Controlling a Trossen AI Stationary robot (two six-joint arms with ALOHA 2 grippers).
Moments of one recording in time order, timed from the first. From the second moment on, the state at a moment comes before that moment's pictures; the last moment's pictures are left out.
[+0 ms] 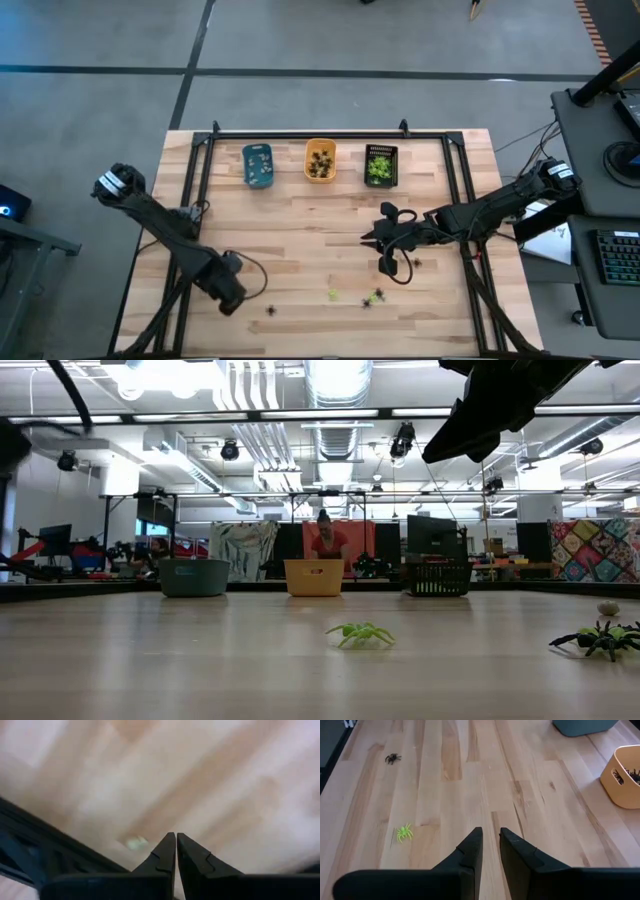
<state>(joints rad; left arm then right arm) -0.74 1.44 0.83 -0.92 0.25 -1.53 0.32 1.28 0.76 -0.15 0.29 0.29</state>
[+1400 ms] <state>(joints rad) -0.98 1.56 0.76 -0.82 0.24 -2.18 0.32 1.28 0.76 -0.14 0.29 0.30</state>
